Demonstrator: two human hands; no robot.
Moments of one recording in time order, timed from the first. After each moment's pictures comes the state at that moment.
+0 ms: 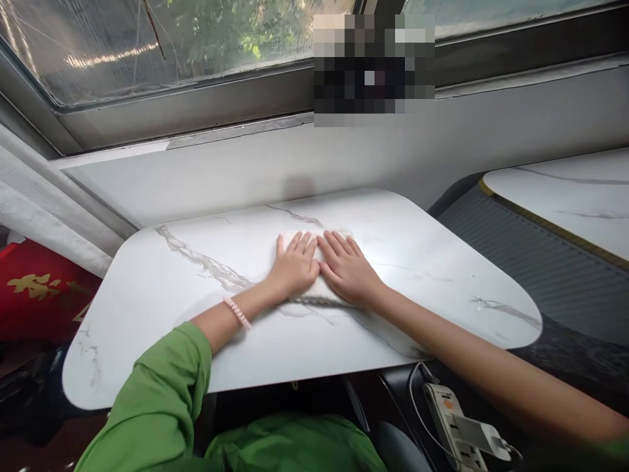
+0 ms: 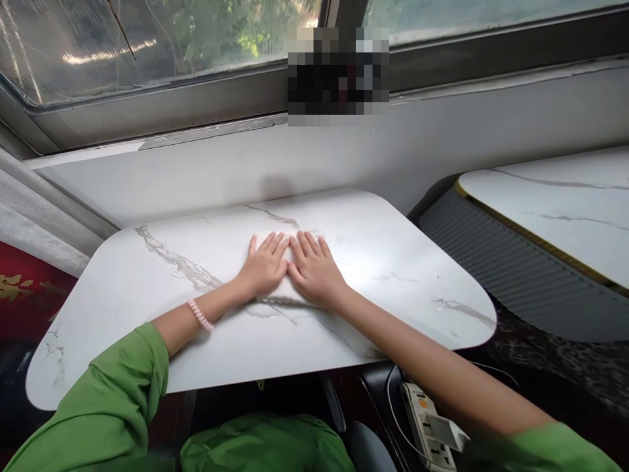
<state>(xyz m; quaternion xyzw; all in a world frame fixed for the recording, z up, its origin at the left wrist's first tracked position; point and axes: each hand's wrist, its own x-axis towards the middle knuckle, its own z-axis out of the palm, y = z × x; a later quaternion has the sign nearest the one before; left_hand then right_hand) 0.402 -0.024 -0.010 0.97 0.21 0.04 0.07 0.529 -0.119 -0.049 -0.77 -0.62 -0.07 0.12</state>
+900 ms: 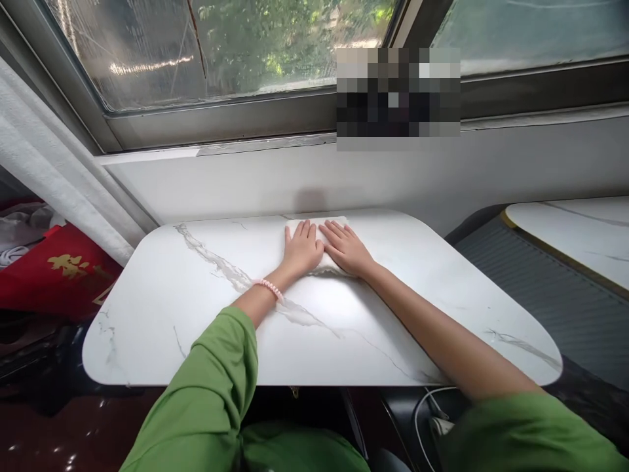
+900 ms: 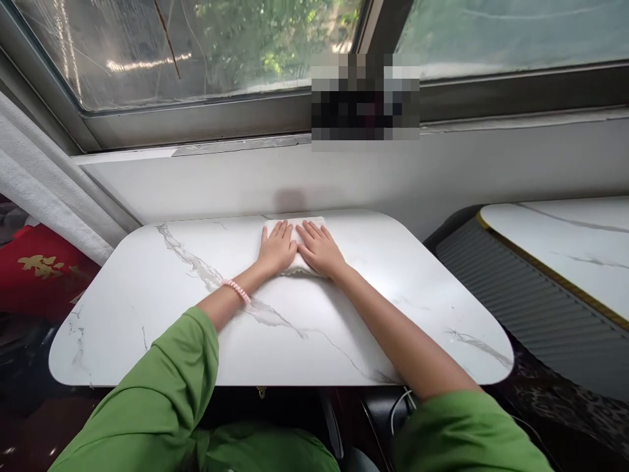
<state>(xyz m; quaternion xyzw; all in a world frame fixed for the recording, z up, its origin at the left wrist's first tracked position) 0.450 0.021 -0.023 0.94 0.33 0.10 0.06 0.586 -0.046 -0.050 -0.74 -0.66 -0.07 0.12</state>
